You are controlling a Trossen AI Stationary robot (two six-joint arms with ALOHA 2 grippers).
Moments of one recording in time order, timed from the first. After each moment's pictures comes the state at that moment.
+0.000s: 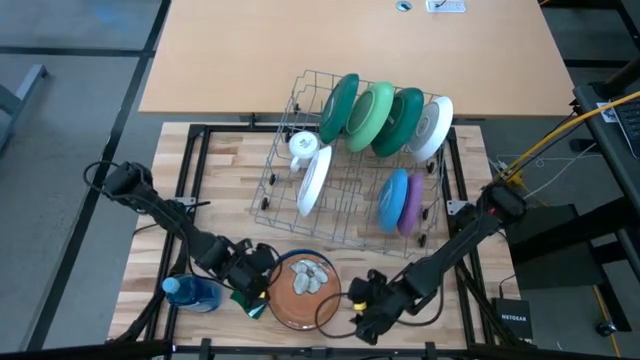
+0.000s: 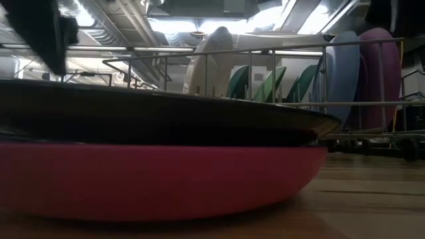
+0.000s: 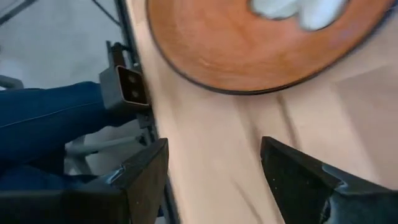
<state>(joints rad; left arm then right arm) -0.61 1.58 1.13 -0.74 -0.25 -1.04 0.71 1.80 1.33 -0.51 0.17 1.03</state>
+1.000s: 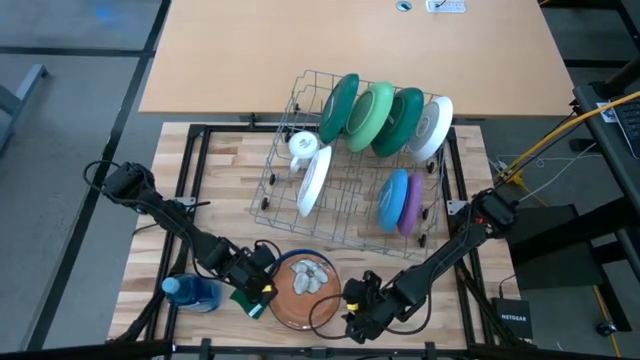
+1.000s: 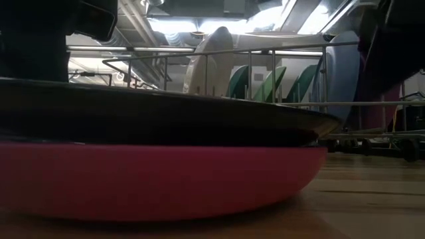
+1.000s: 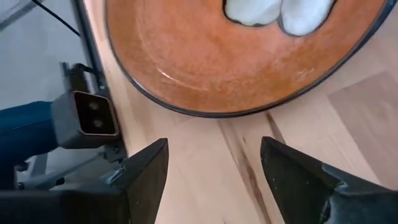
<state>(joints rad) -0.61 1.59 0.95 -0.44 -0.24 -1.30 0.71 1.90 1.33 -0.44 0.28 1.10</state>
